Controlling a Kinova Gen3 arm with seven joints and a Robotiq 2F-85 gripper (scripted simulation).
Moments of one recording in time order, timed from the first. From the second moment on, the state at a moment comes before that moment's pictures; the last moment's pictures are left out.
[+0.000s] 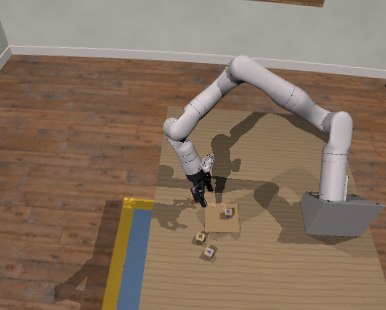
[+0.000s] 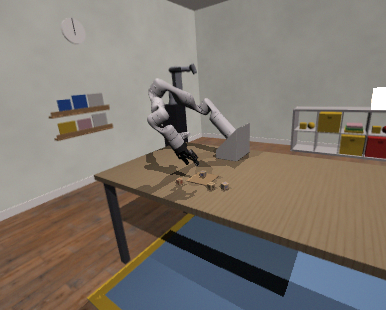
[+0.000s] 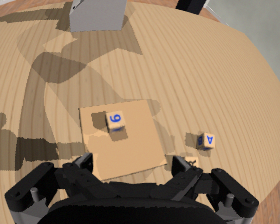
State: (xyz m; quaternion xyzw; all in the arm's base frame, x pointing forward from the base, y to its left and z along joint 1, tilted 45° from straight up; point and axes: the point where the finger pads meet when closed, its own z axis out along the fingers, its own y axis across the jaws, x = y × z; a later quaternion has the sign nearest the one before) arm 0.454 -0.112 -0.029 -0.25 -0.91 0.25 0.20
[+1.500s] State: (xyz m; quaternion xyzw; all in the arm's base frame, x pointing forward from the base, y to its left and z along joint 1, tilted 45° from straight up) arm 0.478 -0.073 -0.072 -0.22 -0.91 0.31 0.14
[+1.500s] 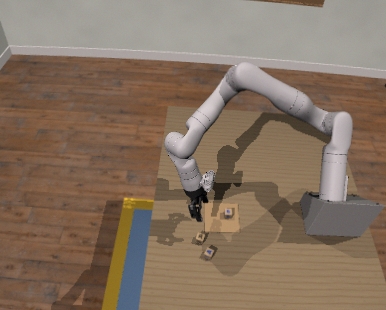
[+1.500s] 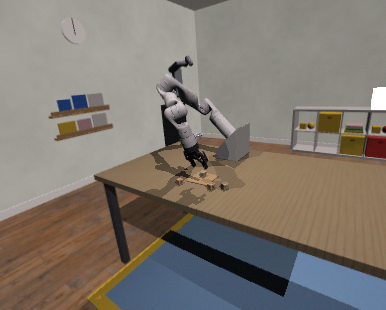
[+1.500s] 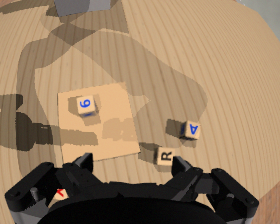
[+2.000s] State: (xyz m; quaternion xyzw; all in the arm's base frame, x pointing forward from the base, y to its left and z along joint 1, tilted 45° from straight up) arm 0.485 -0.060 -0.086 -0.21 -0.91 0.33 0.11
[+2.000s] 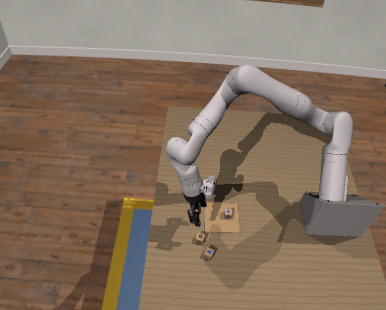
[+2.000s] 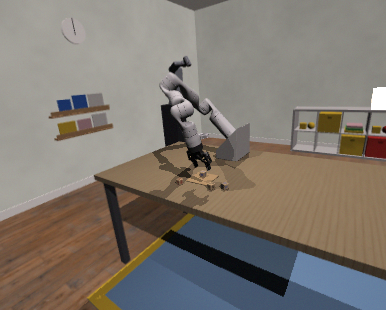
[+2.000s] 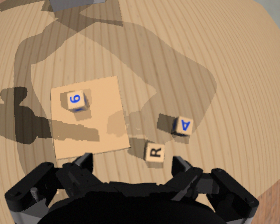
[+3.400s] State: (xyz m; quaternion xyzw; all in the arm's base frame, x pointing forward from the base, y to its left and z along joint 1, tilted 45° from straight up) arm 0.498 -0.030 -0.113 -0.18 -0.91 0.36 0.06
